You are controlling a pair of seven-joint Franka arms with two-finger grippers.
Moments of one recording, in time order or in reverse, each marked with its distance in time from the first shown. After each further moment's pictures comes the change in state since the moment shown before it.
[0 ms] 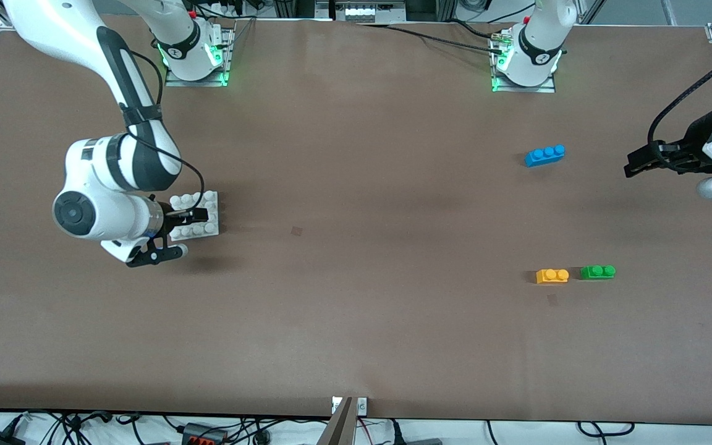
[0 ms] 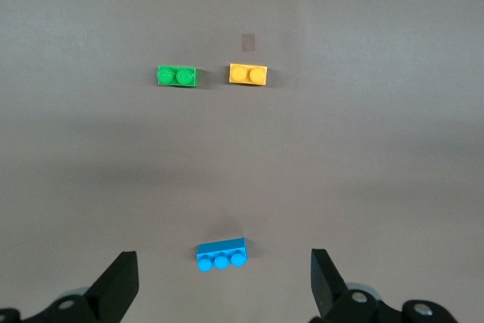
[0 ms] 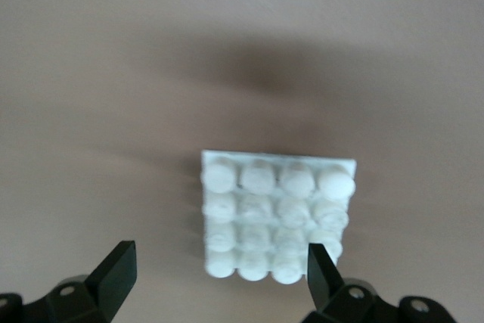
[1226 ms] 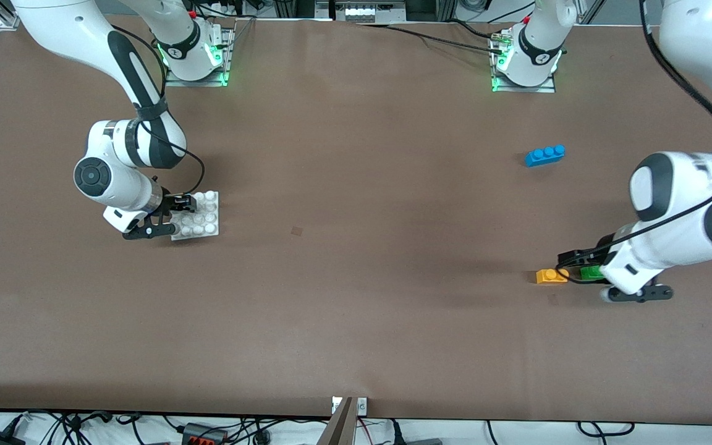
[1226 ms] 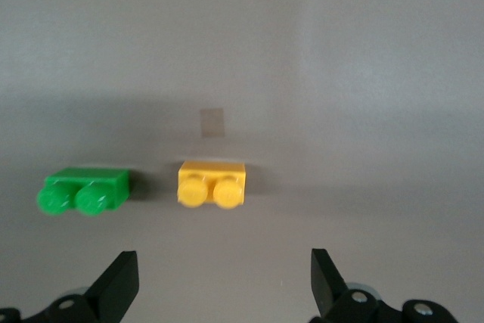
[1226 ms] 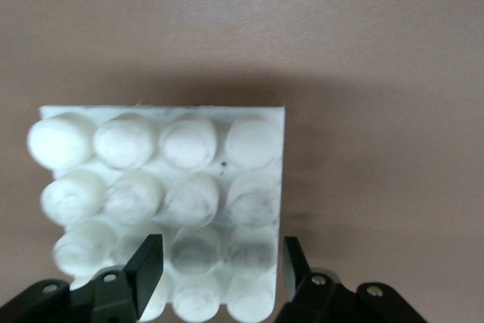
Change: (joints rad) left arm -0.033 0.452 -0.009 -0.001 -0.001 0.492 -0.002; right arm -0.011 -0.040 -0.051 -0.347 -0.045 0.408 0.000
